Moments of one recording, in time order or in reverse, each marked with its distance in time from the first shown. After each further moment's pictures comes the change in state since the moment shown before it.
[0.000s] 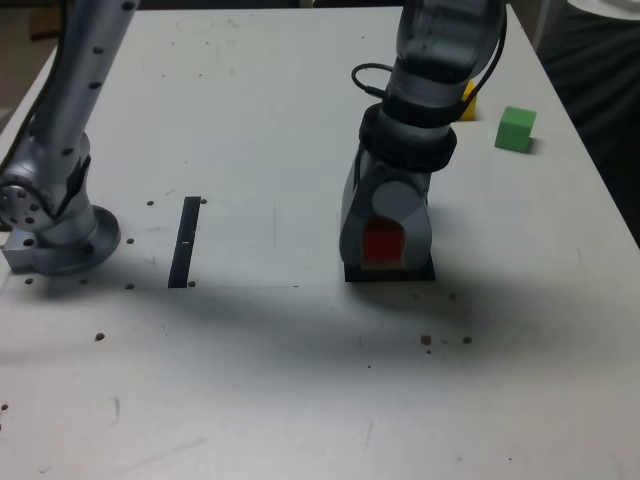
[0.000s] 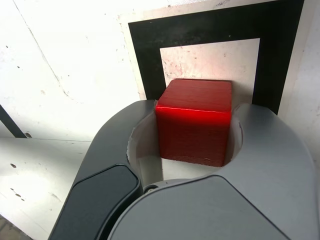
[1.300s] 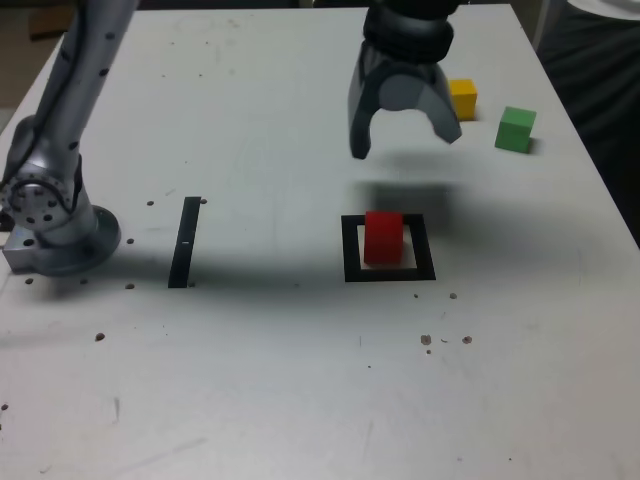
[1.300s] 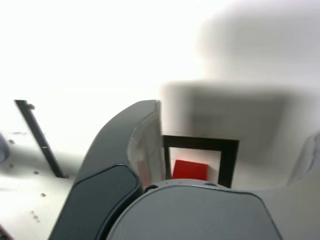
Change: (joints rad) arm 0.273 0.011 -0.248 0.202 0.146 0.173
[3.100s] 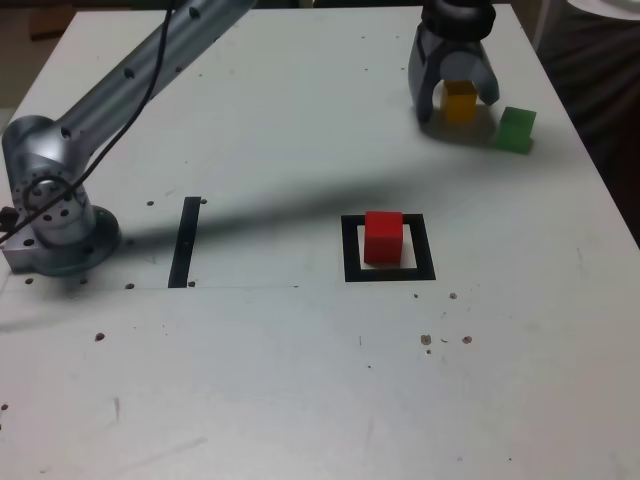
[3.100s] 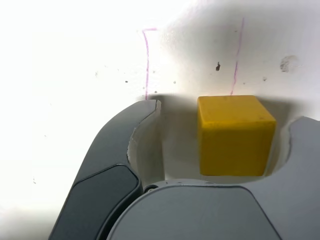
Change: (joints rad) arm 0.229 0.424 -0.686 0.098 0.074 0.164
